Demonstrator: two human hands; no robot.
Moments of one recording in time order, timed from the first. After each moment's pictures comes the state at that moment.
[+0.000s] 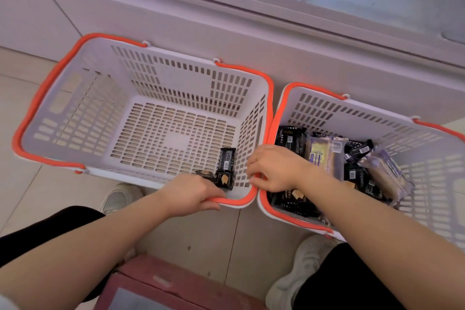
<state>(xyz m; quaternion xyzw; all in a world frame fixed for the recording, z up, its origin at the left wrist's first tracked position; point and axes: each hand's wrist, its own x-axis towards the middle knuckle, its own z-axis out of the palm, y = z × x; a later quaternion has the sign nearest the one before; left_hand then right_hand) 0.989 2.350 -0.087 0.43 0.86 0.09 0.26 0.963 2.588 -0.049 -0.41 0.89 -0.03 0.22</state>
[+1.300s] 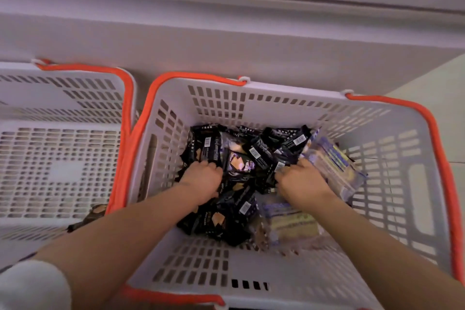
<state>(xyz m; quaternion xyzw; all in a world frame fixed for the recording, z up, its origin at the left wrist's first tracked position) 0.927 2.634 -0.183 0.39 0.86 -0.12 0.32 1.002 2.842 -0.152 -0.15 0.95 0.07 0.27</state>
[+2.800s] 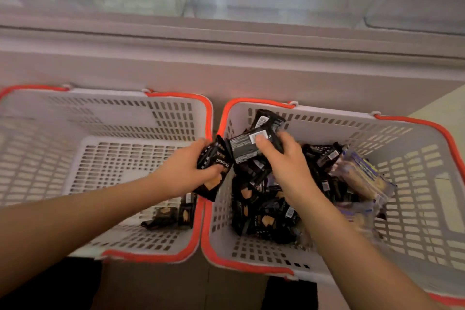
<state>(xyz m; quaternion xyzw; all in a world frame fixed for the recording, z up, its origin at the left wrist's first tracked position) 0.906 2.492 -0.027 0.18 0.90 0.30 0.26 0.962 2.686 -0.043 0.23 0.71 -0.66 0.01</state>
